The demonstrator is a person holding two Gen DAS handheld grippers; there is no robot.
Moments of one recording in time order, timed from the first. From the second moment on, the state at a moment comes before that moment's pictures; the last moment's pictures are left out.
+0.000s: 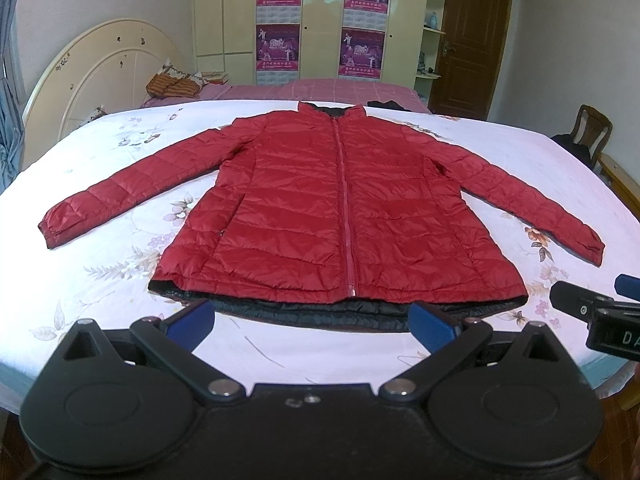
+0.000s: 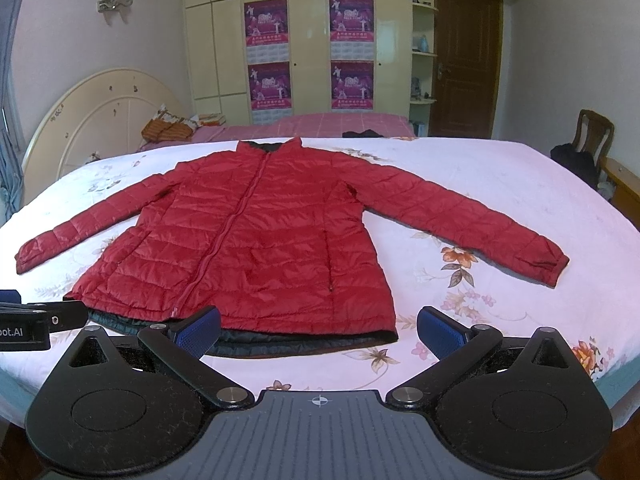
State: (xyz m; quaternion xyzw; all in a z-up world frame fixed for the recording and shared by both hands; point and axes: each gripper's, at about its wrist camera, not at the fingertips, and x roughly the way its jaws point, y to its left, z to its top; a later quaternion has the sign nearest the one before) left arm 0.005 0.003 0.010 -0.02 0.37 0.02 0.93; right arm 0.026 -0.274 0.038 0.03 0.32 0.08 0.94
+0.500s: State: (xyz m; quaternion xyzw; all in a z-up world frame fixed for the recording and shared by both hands) left arm 0.006 0.003 0.010 -0.02 0.37 0.03 0.93; right arm 0.028 -0.276 0.038 0.03 0.32 0.08 0.94
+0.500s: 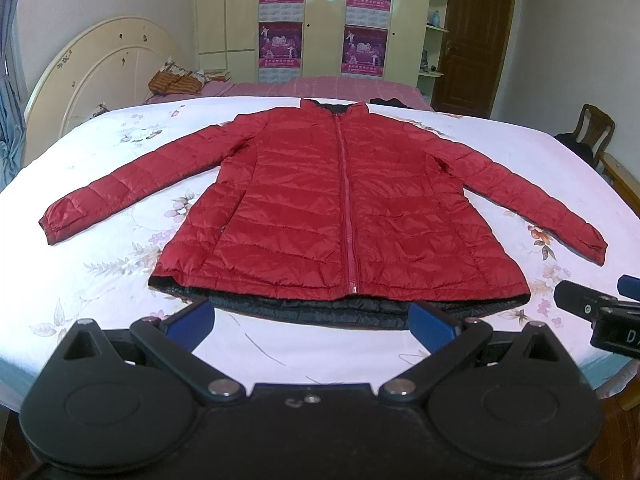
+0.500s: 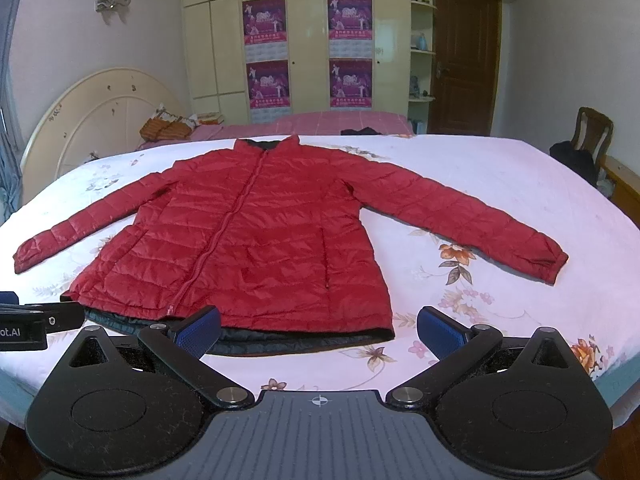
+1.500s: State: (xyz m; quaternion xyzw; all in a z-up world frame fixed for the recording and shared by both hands) left arm 0.149 -0.002 -0.018 -0.07 0.41 -0.11 0.90; right arm 0.147 -0.442 -0.018 0.23 0.31 -0.11 0.92
